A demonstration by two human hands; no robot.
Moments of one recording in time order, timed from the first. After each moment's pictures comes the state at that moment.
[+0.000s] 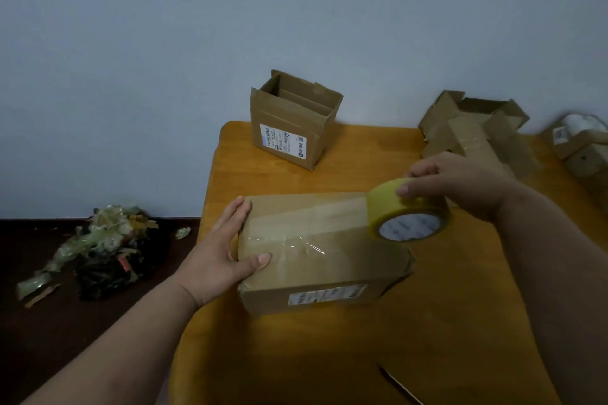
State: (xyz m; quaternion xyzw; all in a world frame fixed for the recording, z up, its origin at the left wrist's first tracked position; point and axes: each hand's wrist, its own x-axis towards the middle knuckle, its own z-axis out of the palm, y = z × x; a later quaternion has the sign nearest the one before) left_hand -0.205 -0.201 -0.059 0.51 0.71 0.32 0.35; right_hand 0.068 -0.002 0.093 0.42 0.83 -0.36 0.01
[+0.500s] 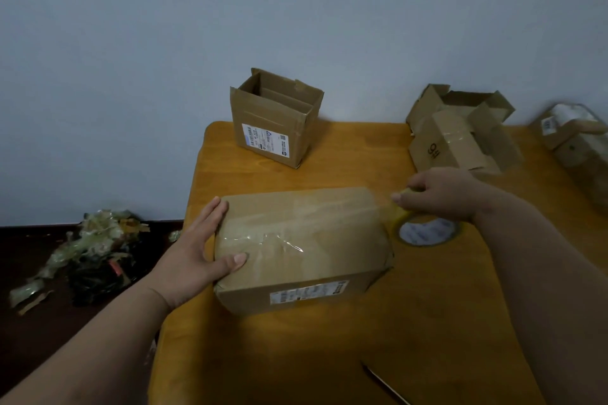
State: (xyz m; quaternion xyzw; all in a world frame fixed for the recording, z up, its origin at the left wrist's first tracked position) left_hand -0.199 -0.199 -0.056 0.49 0.73 0.31 0.35; right_hand 0.107 0.030 0.057 0.46 0.87 -0.14 0.14
